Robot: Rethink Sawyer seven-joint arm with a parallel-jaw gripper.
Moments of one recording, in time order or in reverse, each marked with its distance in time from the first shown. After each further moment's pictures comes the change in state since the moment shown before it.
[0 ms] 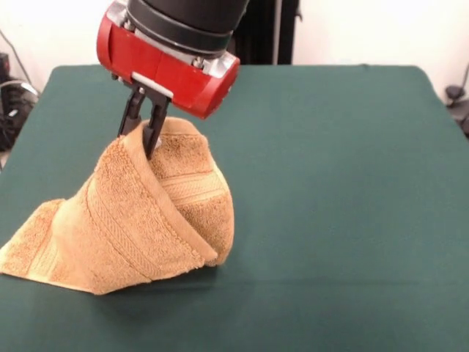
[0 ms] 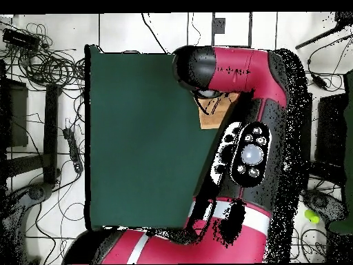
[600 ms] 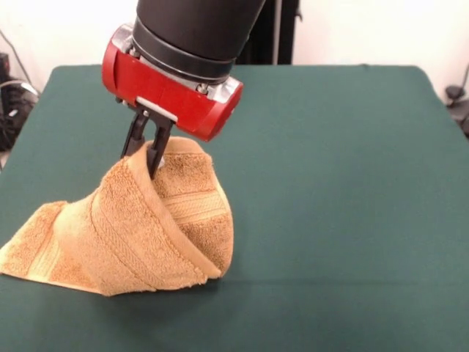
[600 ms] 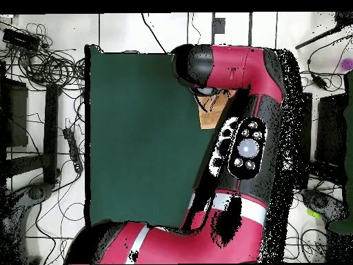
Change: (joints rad) arm 0.000 0.041 0.000 -0.049 0.000 0.000 0.000
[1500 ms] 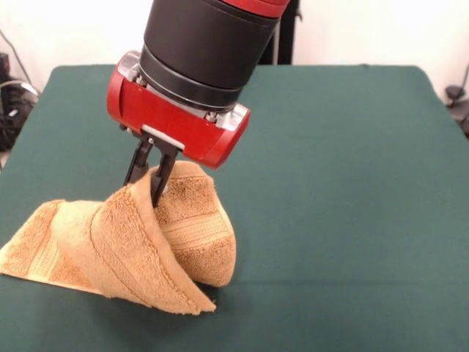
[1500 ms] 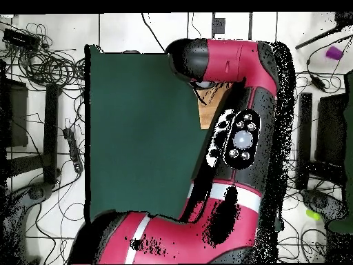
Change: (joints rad) arm 0.000 0.059 0.000 -0.093 0.000 0.000 0.000
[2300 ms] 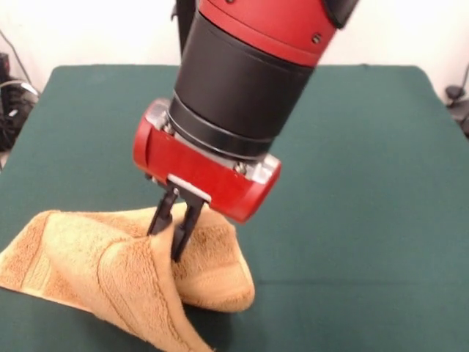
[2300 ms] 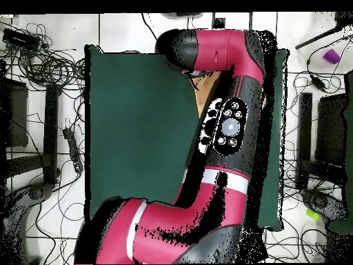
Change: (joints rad) arm 0.013 0.130 -0.037 -0.196 0.042 0.000 0.132
